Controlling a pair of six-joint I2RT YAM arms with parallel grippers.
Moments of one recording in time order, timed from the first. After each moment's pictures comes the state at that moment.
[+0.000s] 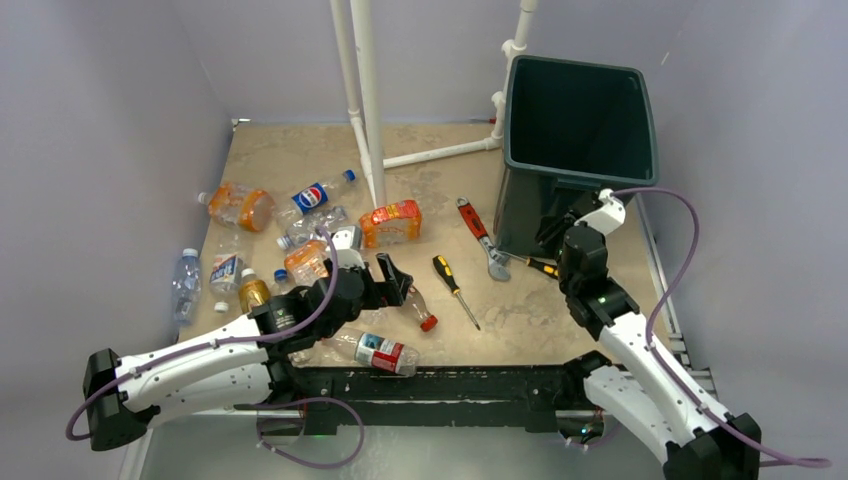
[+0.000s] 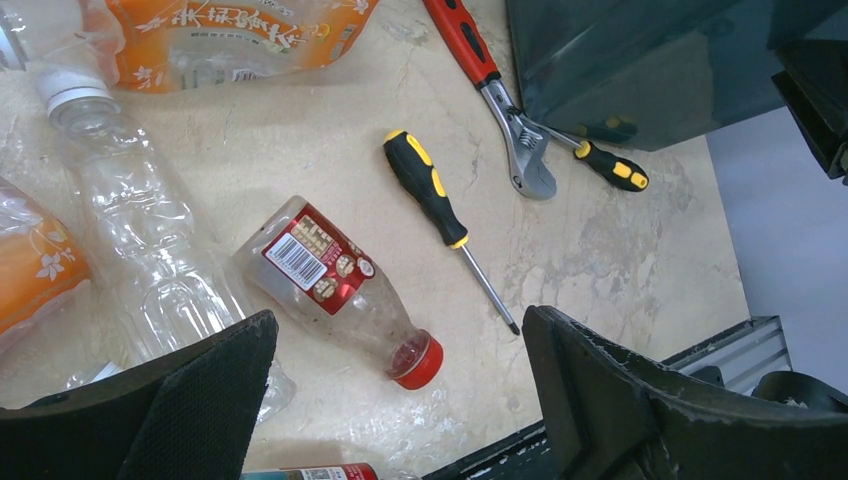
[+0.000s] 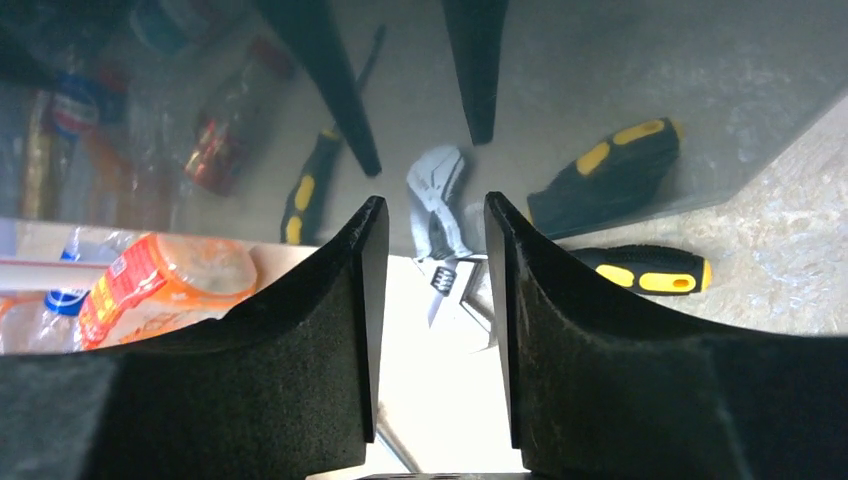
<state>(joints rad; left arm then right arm) -1.07 0.81 0.62 -0.31 -0.53 -0.87 0.39 0.76 0.56 -0.09 0.52 0.63</state>
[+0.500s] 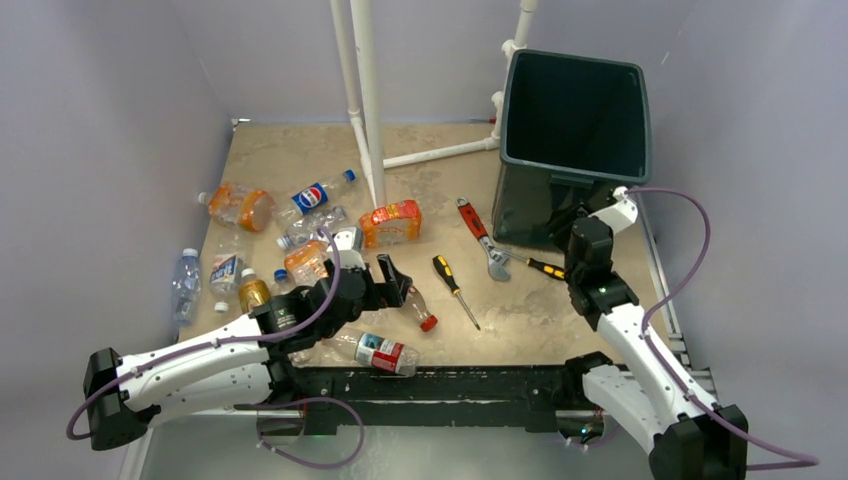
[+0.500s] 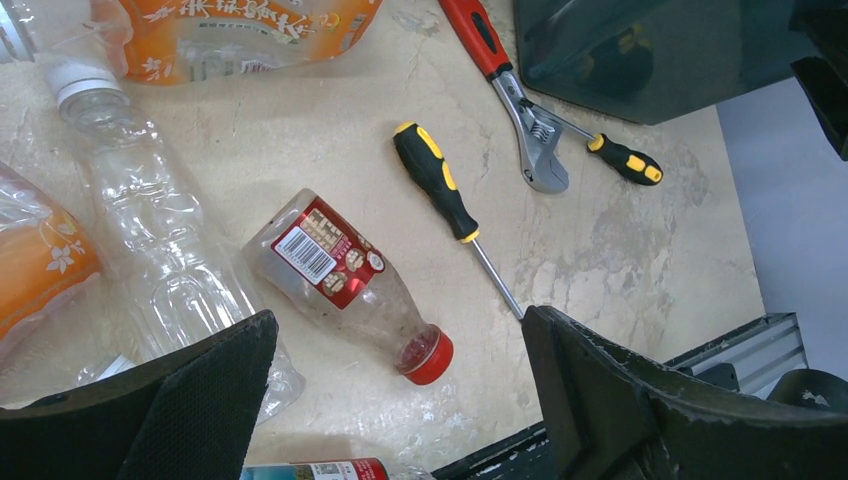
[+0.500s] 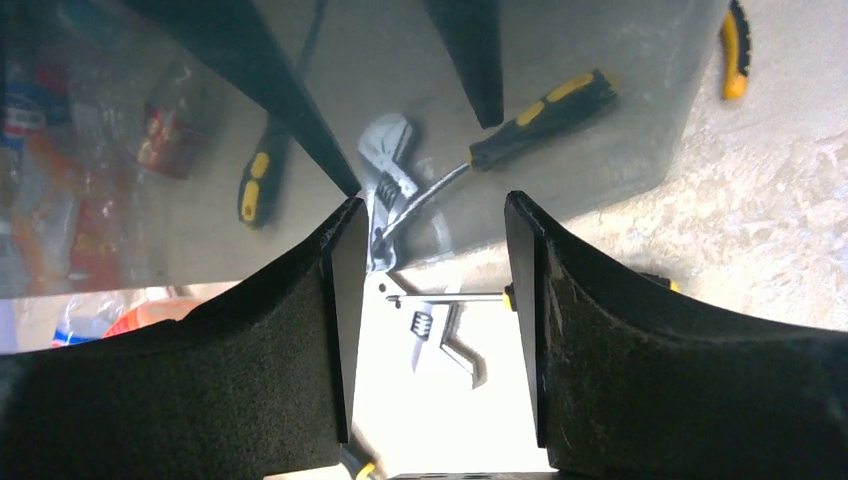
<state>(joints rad) -1.07 0.82 0.62 -0.33 -0.53 -0.87 0.26 0.84 0.56 -0.02 0.53 0.67</state>
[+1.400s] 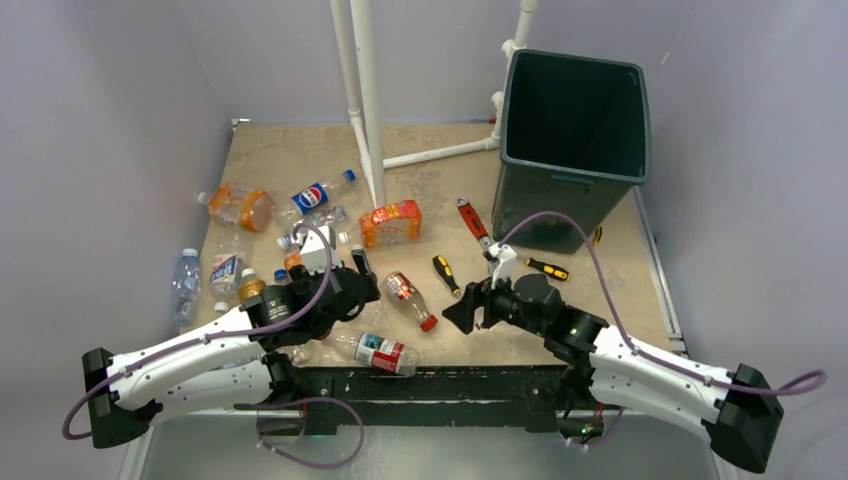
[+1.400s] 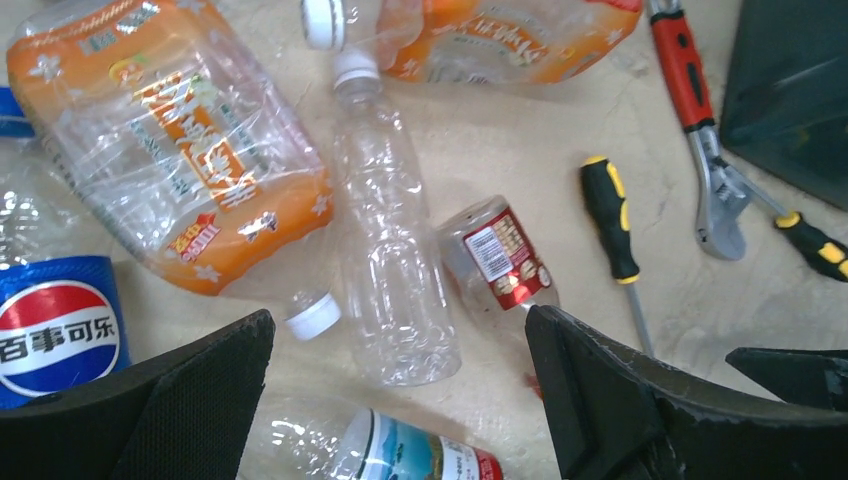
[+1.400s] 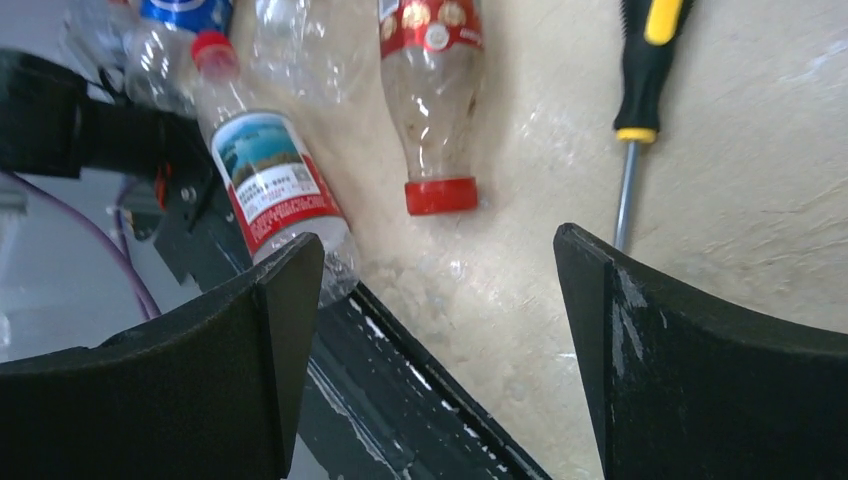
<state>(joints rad) -1.07 0.84 0.78 -0.79 -0.77 -1.07 0.89 0.75 0.35 0.03 -0.02 0.55</state>
